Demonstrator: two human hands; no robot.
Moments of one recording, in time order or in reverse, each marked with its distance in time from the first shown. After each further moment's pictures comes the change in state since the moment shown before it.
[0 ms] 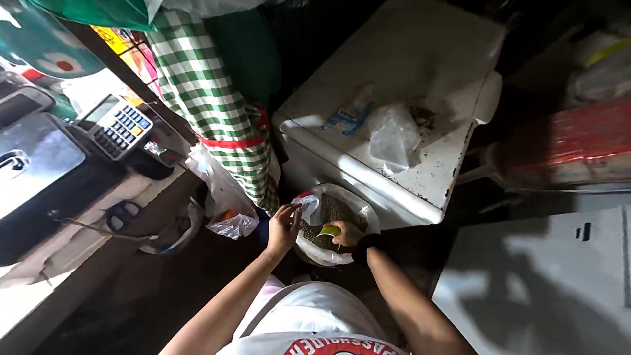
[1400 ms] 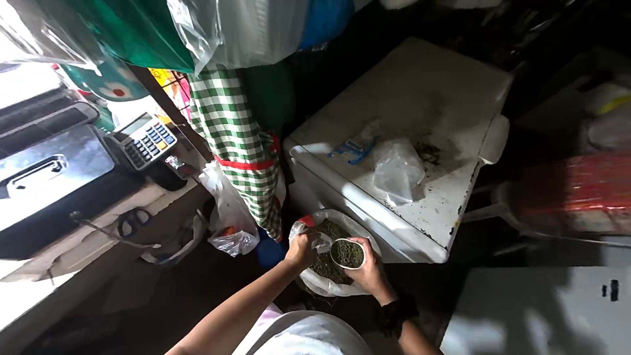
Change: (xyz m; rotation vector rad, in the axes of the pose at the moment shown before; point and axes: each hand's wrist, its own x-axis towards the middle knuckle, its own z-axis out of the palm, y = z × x) left_hand 0.027 0.014 0.034 0.527 -0.388 0.016; right_hand -0.073 -0.024 -0.014 0.065 0.734 -0.435
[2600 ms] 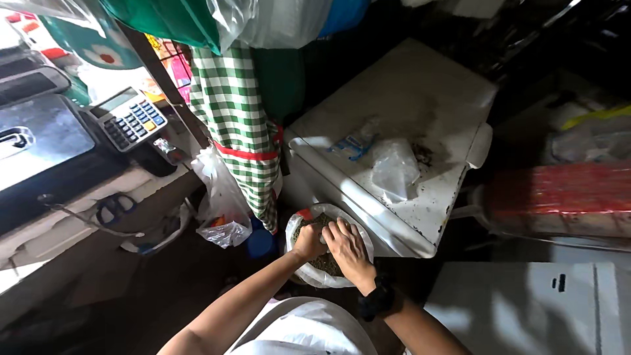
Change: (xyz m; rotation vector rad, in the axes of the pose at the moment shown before) left_hand 0.005 0.017 -0.004 -0.189 -0.006 0.037; right_hand 0.040 -0.098 0.022 -0.970 -0.269 -0.422
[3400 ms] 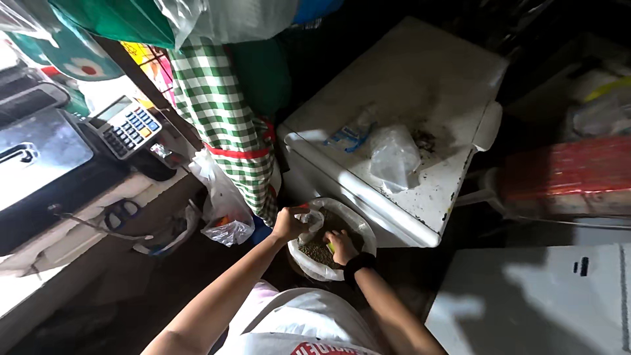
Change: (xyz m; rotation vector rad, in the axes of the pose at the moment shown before) left_hand 0.006 -0.021 -0.045 -0.140 0.055 -0.195; right_hand -0.014 0.029 0.120 0.557 -0.709 0.391
